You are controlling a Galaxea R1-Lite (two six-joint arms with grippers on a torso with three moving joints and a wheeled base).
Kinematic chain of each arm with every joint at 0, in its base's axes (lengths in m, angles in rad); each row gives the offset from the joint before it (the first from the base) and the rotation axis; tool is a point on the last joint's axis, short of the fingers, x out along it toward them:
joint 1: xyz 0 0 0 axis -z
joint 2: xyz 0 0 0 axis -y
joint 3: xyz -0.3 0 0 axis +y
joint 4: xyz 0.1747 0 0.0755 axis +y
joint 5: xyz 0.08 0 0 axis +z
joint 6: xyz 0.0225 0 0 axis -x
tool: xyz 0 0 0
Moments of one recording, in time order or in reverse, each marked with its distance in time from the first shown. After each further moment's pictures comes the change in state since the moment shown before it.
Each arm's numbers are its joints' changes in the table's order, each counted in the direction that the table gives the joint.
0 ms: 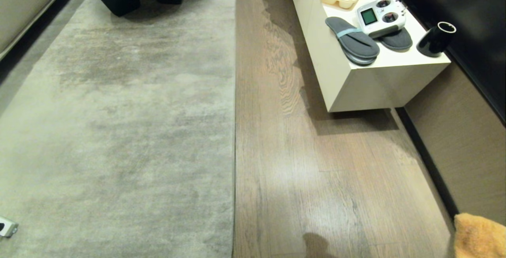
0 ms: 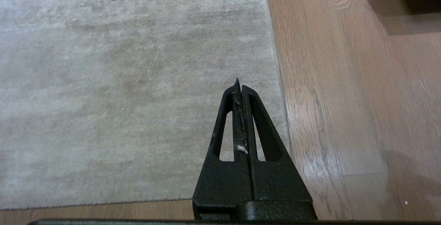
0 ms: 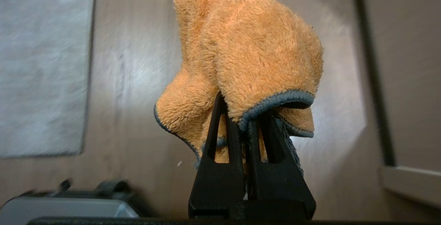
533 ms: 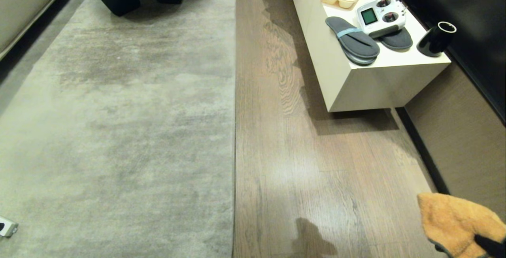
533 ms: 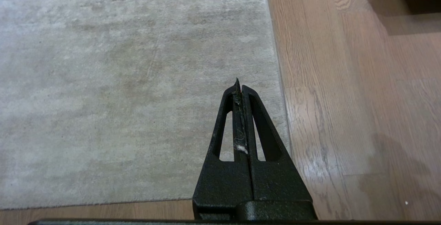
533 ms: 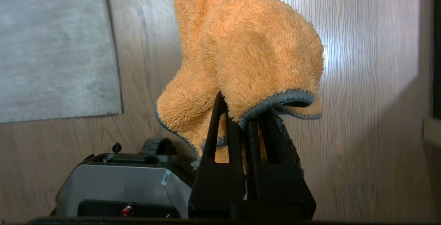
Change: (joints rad) left arm 0.001 0.000 0.000 0.000 0.000 0.000; right arm -0.164 -0.565 -0.230 -0.038 -0.062 -0.196
